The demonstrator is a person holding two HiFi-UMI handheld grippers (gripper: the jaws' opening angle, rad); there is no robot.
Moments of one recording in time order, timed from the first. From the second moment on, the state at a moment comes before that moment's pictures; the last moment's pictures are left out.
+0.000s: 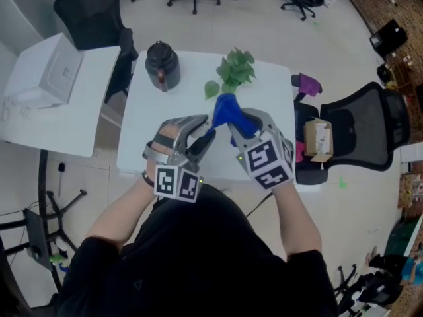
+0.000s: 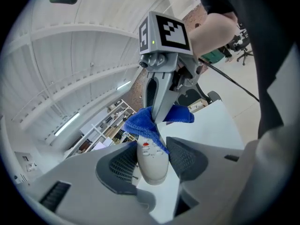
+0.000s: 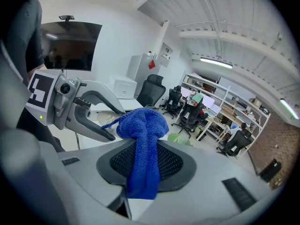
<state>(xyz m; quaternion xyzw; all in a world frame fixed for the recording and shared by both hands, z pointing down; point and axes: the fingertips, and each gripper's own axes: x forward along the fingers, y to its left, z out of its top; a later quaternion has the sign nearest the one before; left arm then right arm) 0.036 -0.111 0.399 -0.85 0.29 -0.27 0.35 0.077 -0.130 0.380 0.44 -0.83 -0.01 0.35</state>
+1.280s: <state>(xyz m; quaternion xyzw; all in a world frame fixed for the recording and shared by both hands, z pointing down) 0.034 -0.088 0.398 -0.83 0.27 -0.28 0.41 0.083 -0.117 0.376 0.42 -0.84 -0.01 0.35</state>
